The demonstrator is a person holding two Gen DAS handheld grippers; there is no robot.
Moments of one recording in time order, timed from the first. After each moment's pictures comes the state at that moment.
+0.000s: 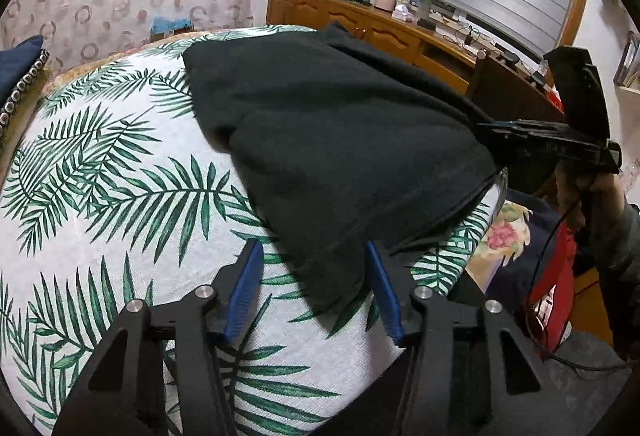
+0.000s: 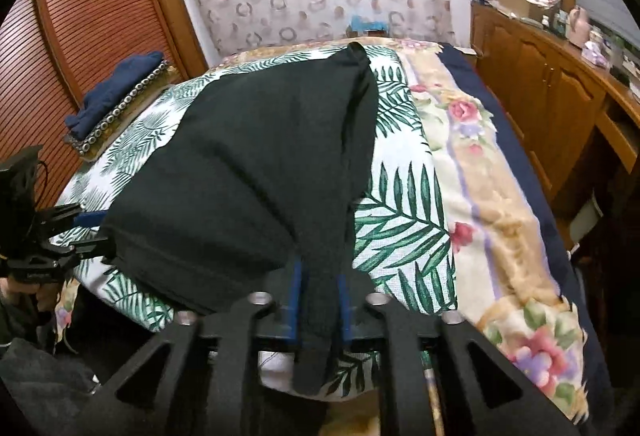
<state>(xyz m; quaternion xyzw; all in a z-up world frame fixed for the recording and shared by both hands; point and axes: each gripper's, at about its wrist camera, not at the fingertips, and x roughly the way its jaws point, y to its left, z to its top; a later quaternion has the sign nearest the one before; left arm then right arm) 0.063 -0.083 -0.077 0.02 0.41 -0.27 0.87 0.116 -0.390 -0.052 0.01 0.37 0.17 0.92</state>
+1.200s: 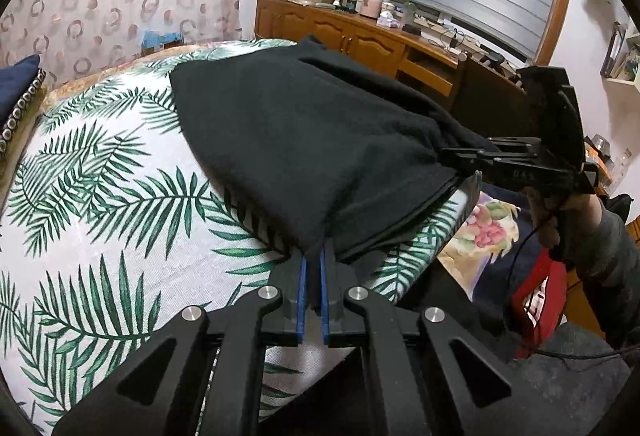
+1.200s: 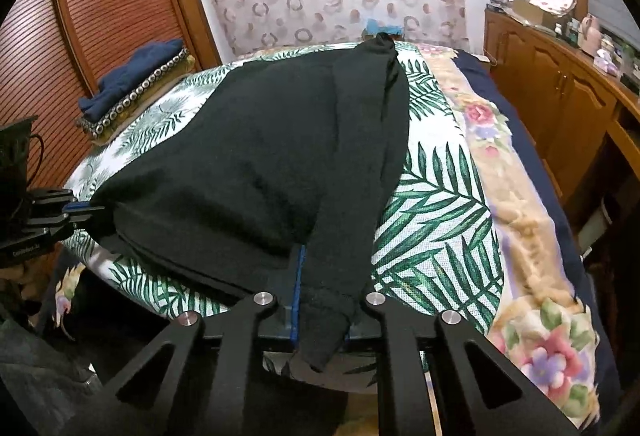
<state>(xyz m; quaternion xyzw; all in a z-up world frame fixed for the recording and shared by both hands) 0.038 -0.091 -0.057 0.03 0.39 -0.29 0.88 0.100 -0.370 -0.064 0.00 0.35 0.19 0.92</state>
